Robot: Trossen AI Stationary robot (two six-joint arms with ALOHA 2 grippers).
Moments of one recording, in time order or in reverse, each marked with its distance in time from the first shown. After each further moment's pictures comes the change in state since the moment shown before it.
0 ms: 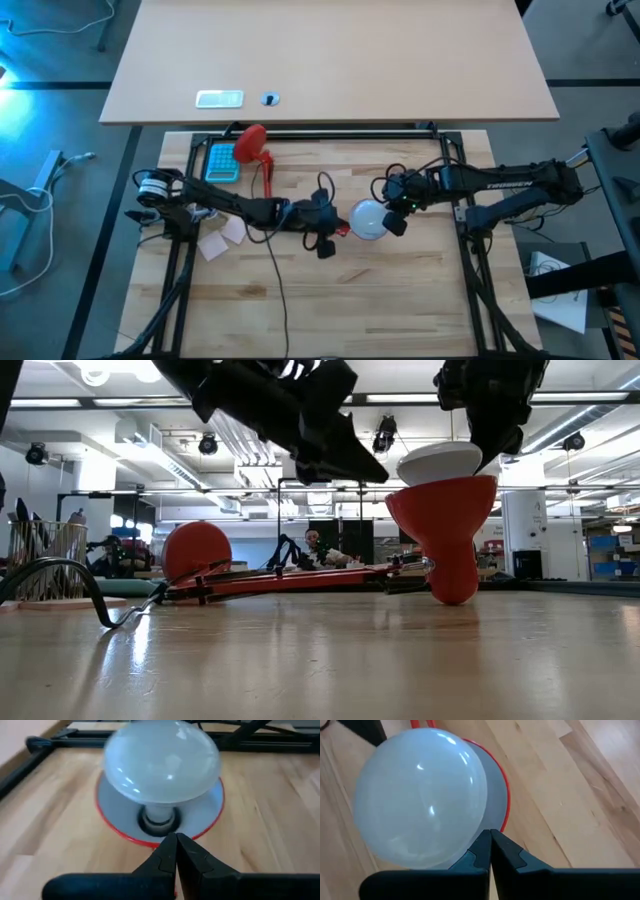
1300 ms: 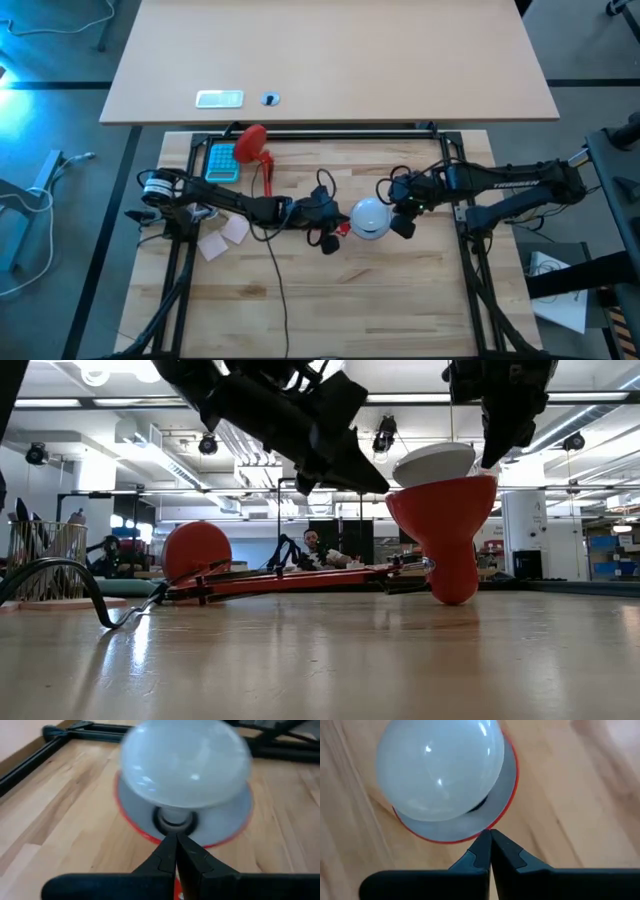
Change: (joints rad) left arm 0.021 0.027 0.002 0.026 -0.030 -0.058; right arm 0.024 -0.029 0.022 -0.091 -0.045 -0.005
